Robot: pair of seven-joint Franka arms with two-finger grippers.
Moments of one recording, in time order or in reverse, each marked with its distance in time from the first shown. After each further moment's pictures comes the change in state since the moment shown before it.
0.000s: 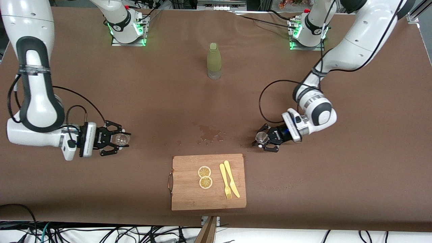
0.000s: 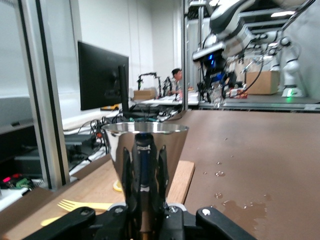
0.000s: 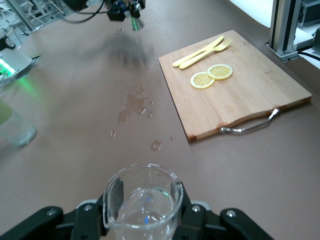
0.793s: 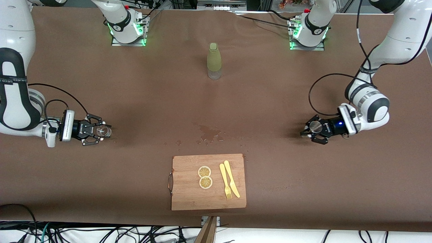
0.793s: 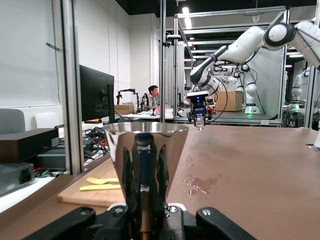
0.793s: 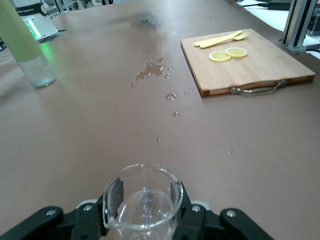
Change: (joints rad) left arm 0.254 -0.057 0.198 -0.075 0.360 -0.419 -0.107; right arm -0.196 0.069 0.003 -0.109 0.018 -0.064 -0.433
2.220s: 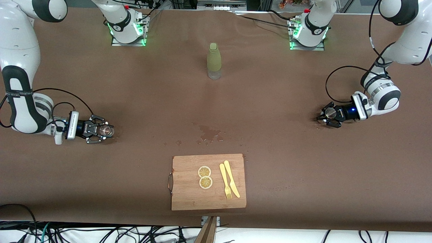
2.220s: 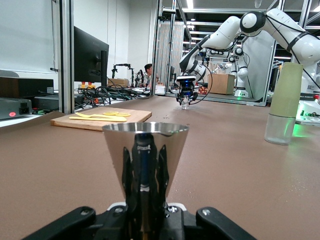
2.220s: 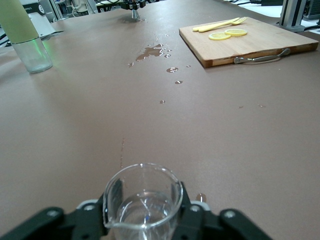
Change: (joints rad) left arm 0.101 0.104 0.142 -0.079 0.195 -0.078 0.131; right arm -0.062 0.118 0.003 0.000 0.045 0.002 -0.124
